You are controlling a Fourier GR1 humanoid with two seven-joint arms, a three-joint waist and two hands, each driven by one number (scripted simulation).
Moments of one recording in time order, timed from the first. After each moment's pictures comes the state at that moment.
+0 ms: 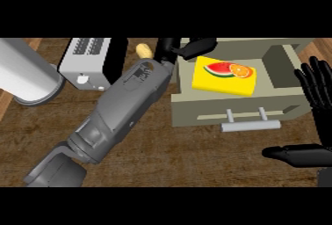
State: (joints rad) left arm -1.26 0.00 -0.39 -0.50 0.53 0.37 -0.34; right arm -0.12 -0.19 -0.19 -1.88 -0.06 0.23 -0.04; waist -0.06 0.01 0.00
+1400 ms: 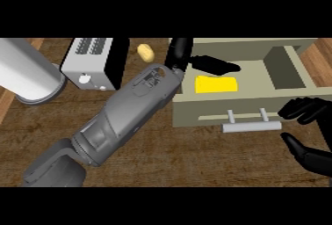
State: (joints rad) left arm -1.28 0.00 -0.61 -0.53 0.68 0.52 -0.38; right arm -0.09 -0.24 -0.18 -1.95 -0.23 0.40 0.00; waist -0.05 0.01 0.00
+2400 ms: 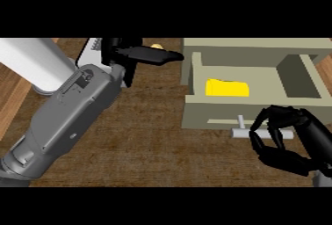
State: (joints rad) left arm -1.00 0.30 -0.47 -0.98 0.68 0.46 -0.23; right arm -0.07 -0.27 0.00 -1.93 0.29 0.32 -0.01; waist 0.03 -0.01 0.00
